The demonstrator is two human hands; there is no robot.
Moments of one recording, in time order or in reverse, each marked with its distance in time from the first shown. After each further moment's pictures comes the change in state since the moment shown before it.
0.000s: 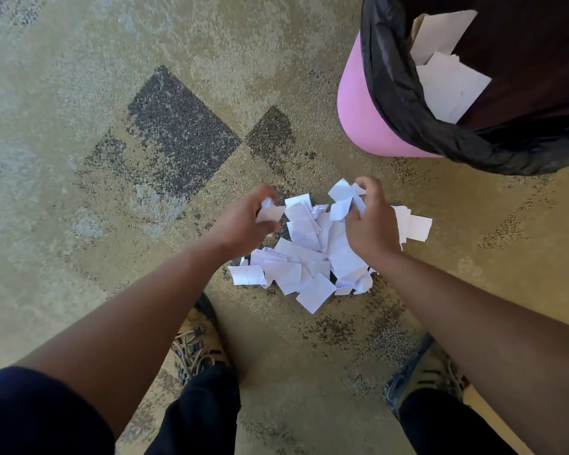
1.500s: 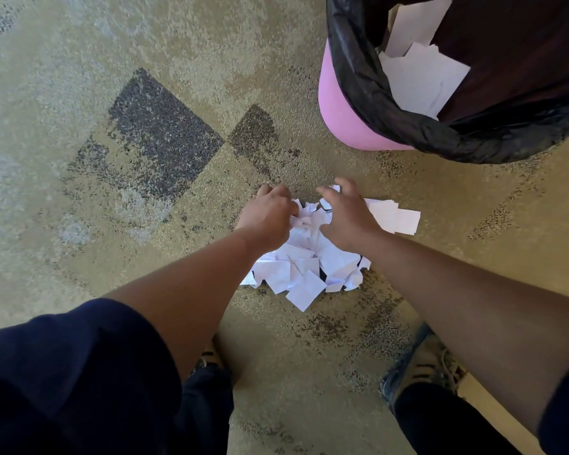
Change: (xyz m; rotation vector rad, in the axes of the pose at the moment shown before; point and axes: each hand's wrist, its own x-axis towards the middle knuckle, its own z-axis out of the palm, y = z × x) left_hand 0.045 0.027 0.055 0.574 0.028 0.165; right_hand 0.029 0.021 0.007 -0.424 -0.396 -0.114
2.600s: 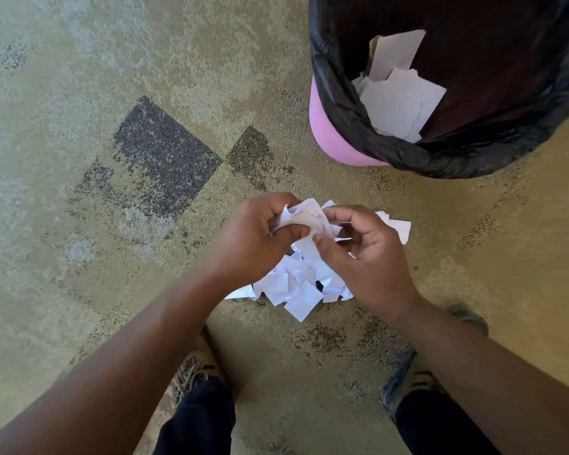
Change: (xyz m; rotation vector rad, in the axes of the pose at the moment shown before) left_hand -0.086 0.047 -0.106 -0.773 0.161 0.058; right_hand -0.125 -0.047 -0.049 0.851 0.387 -0.285
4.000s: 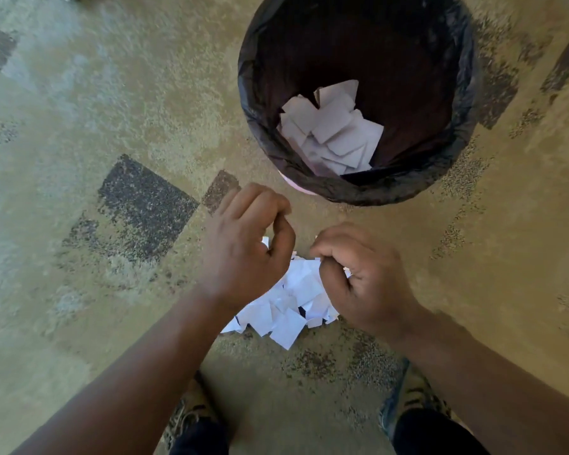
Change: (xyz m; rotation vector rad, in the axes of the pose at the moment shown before) left_hand 0.021 0.045 0.021 0.428 0.473 0.591; right_hand 0.000 -0.022 -0.046 -0.423 0.149 -0.589
